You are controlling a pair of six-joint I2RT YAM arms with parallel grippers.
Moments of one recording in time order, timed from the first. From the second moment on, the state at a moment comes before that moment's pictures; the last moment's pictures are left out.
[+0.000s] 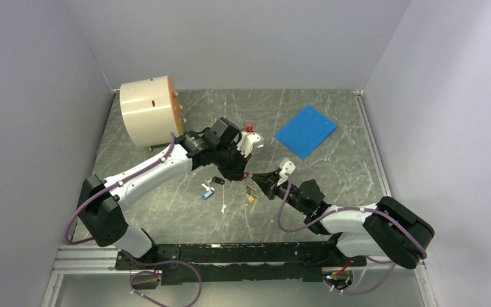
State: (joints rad) left arm -0.81 1.52 1.34 -0.74 0.31 0.02; right arm 0.80 1.25 0.16 1.13 -0.11 0.06
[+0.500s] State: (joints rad) left arm -0.81 1.52 1.33 -0.74 0.32 0.08; right arm 0.79 1.21 0.16 1.06 -0.10 0.11
